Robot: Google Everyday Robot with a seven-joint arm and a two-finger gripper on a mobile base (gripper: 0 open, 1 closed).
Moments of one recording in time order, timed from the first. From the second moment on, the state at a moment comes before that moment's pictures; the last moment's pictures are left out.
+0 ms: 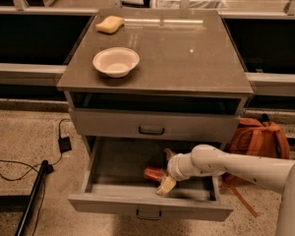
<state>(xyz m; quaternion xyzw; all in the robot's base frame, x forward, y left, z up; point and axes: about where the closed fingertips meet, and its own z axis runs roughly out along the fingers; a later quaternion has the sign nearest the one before) 0.563 -0.061 0.417 -0.59 0.73 0.16 0.31</state>
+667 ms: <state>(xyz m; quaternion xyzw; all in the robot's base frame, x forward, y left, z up) 0.547 -0.064 0.458 -0.60 0.71 0.15 0.34</state>
